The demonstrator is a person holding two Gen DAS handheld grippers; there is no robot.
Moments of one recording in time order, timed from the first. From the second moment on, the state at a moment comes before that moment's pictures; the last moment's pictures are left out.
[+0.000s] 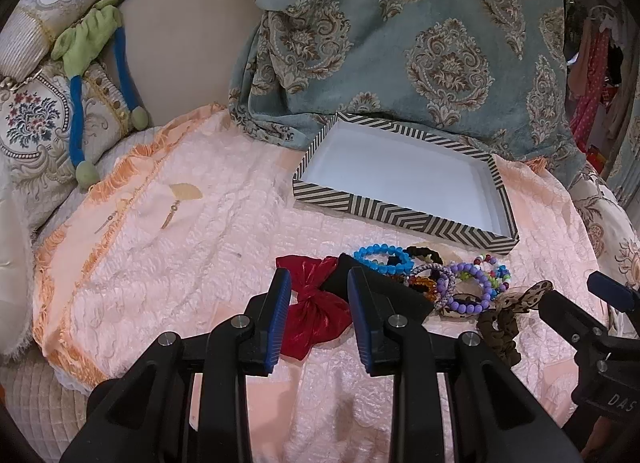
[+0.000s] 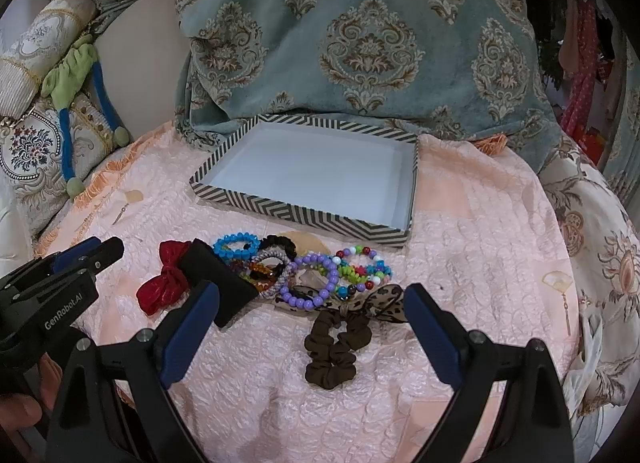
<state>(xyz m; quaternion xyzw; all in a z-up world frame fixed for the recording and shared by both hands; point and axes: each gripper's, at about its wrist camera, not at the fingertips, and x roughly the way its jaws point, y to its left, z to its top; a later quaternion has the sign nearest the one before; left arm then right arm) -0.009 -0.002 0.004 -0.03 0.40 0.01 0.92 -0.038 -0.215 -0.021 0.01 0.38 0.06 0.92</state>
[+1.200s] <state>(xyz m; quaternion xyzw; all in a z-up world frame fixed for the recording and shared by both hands) 0.001 0.015 -0.010 -0.06 0.43 0.00 0.90 -0.028 -0.223 -0.035 0.00 0.39 0.06 0.92</state>
